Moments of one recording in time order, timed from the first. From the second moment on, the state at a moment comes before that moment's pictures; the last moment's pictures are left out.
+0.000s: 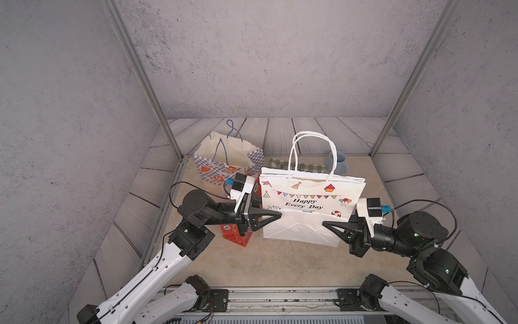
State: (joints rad) left arm -0.69 0.89 0.93 0.26 0.95 -0.46; right arm 0.75 0.58 0.99 -0.42 -0.54 0.10
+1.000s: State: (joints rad) left arm -0.68 0.90 1.12 0.24 0.85 -0.47; right arm 0.76 0.59 1.04 -0.48 -0.57 0.10
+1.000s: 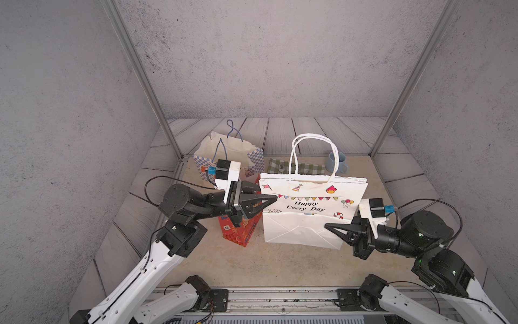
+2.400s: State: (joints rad) left arm -0.68 0.88 0.97 -0.06 0.98 -0.26; right arm 0.76 0.55 1.04 -0.51 -0.52 0.13
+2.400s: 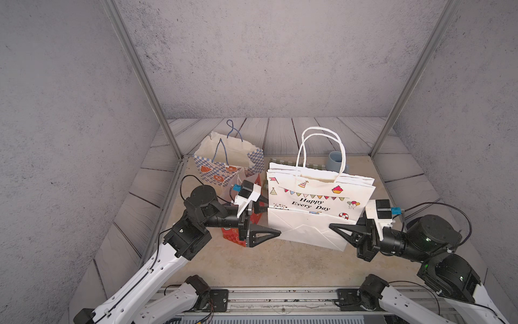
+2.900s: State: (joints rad) left arm -0.68 0.90 0.96 0.12 1.02 -0.32; right arm 0.76 0.56 1.04 -0.50 -0.52 0.13
